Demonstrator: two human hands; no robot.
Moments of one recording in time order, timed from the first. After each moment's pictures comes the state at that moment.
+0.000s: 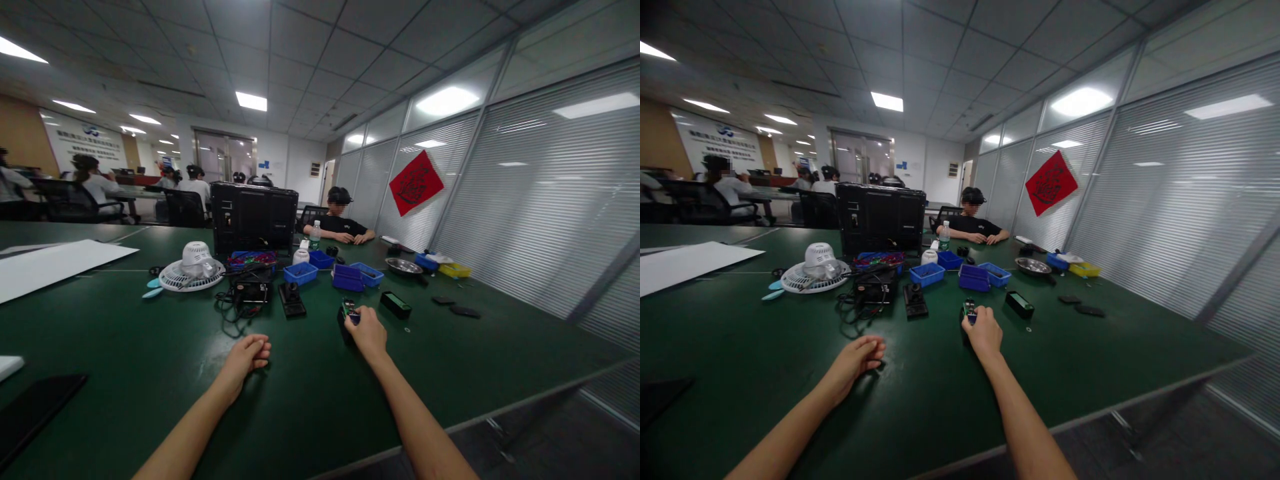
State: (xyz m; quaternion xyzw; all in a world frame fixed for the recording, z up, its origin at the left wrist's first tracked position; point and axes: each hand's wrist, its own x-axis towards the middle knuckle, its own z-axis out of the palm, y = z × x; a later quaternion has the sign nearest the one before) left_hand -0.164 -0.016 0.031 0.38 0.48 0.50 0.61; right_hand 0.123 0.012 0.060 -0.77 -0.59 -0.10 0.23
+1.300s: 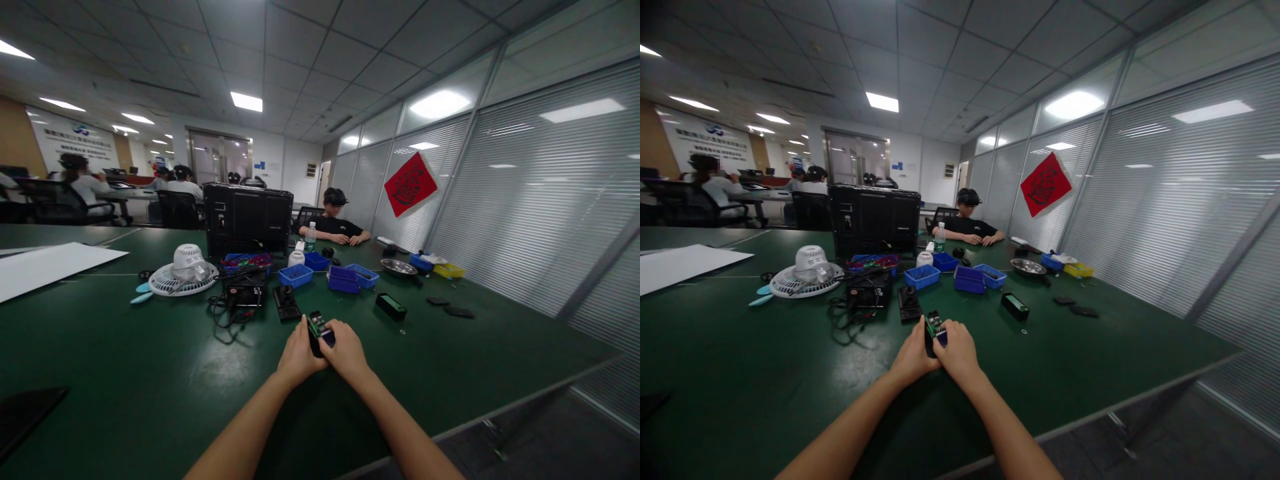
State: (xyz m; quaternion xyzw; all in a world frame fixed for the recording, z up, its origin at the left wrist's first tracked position) left_hand -0.046 0.020 0.008 0.75 0.48 0.37 0.25; right_hand 0.083 -0.016 0.066 -0.63 -0.72 -0.02 0.29
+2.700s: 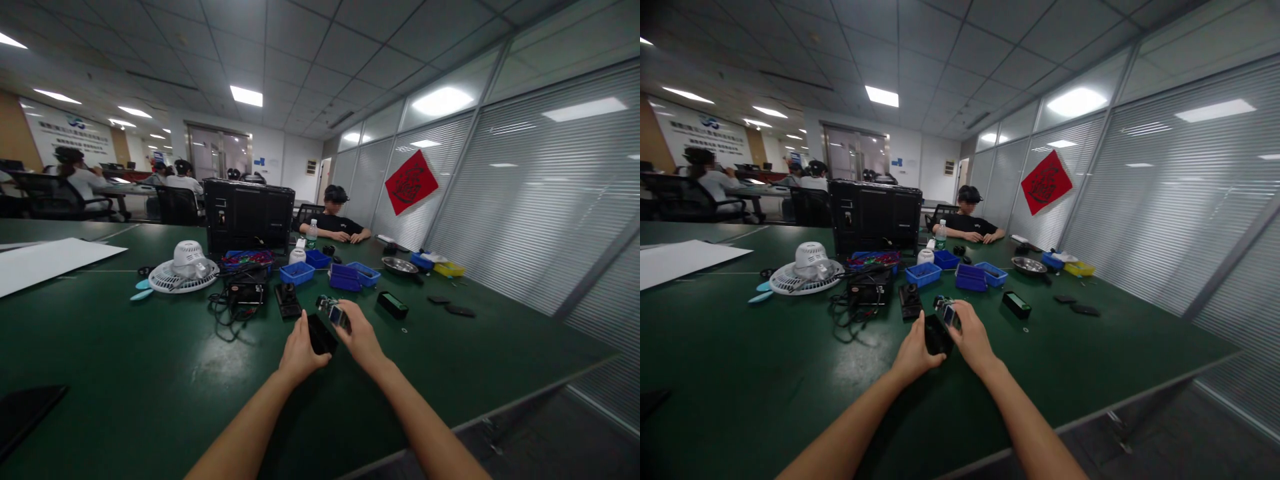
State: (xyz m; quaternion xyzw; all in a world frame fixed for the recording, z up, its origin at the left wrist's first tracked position) left_hand -0.048 0.025 0.003 0.74 0.49 0.38 0.23; right_hand 0.107 -0.006 0.082 -0.49 -0.77 -0.05 0.41
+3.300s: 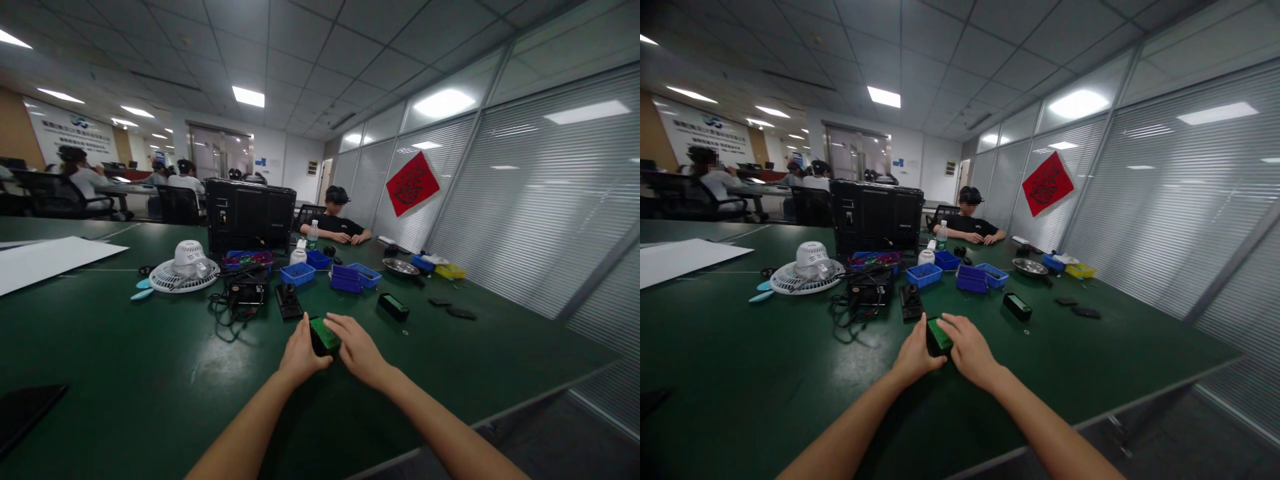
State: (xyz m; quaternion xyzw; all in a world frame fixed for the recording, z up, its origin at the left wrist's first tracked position) left_hand -0.048 0.029 -0.004 0.76 0.49 0.38 0.22; right_hand 0.113 -0.018 0.081 -0.44 -0.86 -0.07 0.25
